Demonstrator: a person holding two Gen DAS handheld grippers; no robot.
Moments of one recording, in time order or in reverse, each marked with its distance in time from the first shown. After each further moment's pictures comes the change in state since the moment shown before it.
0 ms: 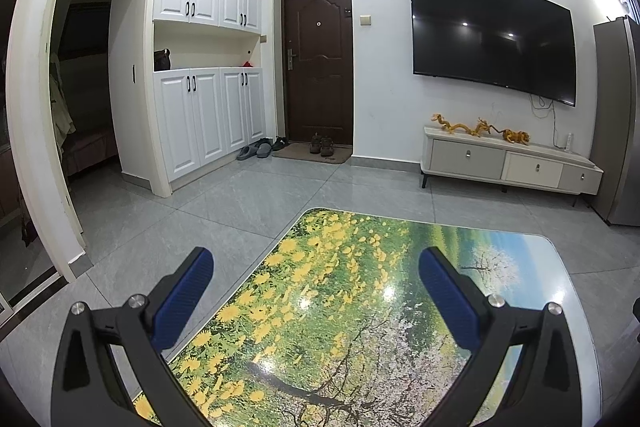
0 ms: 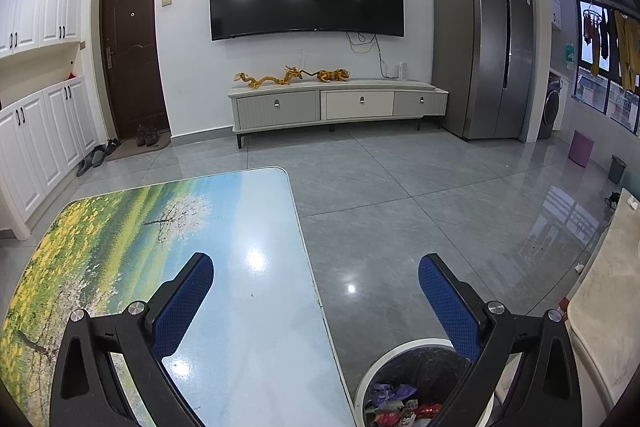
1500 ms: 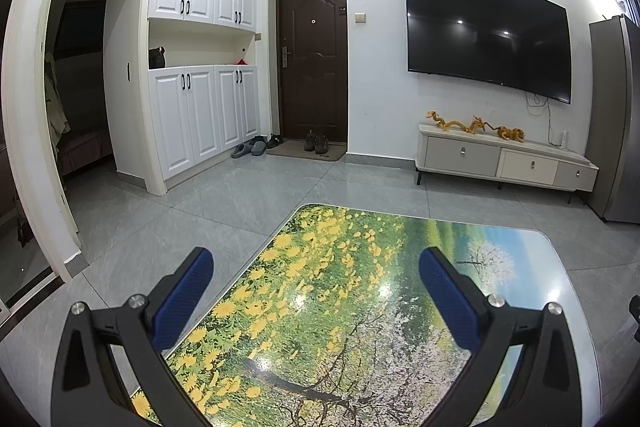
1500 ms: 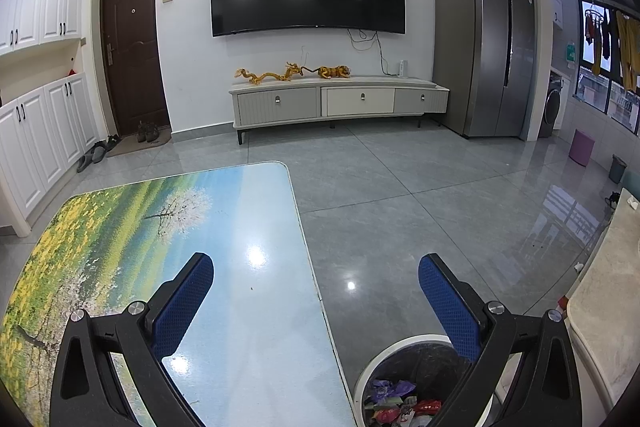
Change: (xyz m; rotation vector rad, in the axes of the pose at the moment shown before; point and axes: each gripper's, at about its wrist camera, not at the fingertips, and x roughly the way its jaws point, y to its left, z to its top) left arm 0.001 0.000 -0.004 0.007 0.009 -0.022; right arm 0.000 -0.001 -0.003 -0.005 0.012 0.004
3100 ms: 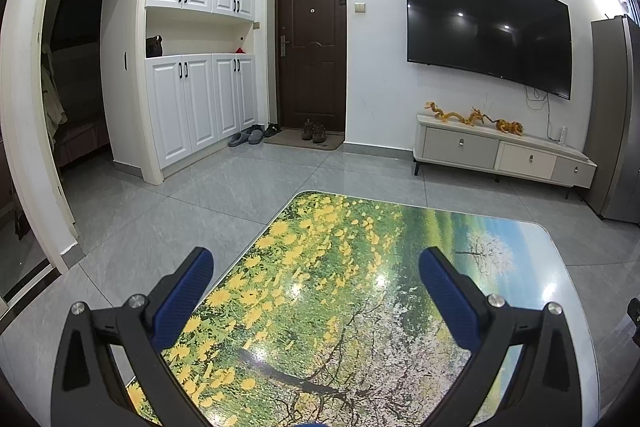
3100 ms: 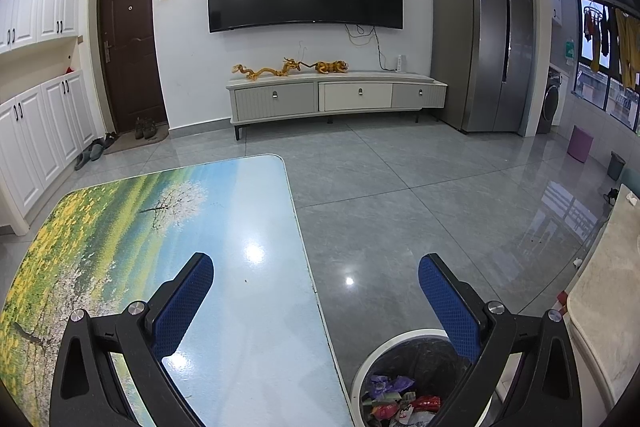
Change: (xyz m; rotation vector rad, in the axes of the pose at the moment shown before) left arm 0.006 -0.002 -0.009 -0.009 0.035 -0.009; right arm 0.000 -0.006 -0.010 0.001 0.014 -0.004
